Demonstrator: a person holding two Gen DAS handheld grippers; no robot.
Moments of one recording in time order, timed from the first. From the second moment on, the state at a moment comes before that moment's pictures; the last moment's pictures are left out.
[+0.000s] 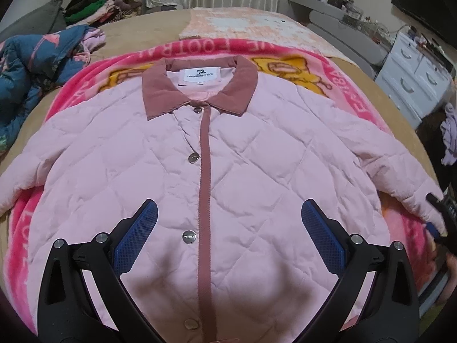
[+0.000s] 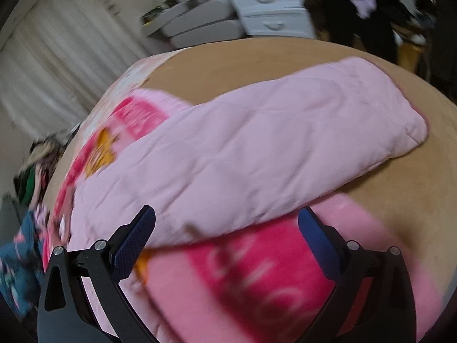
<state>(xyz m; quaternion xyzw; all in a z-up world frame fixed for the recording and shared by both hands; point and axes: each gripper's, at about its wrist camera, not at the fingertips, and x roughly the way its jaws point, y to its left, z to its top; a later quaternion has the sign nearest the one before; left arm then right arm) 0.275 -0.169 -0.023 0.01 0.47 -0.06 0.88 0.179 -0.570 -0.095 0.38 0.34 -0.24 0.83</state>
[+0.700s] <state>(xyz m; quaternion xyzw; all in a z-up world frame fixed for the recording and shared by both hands) 0.289 -0.133 -0.004 0.01 0.46 -0.02 0.88 0.181 -0.653 -0.065 0.39 0.23 -0.25 0.86</state>
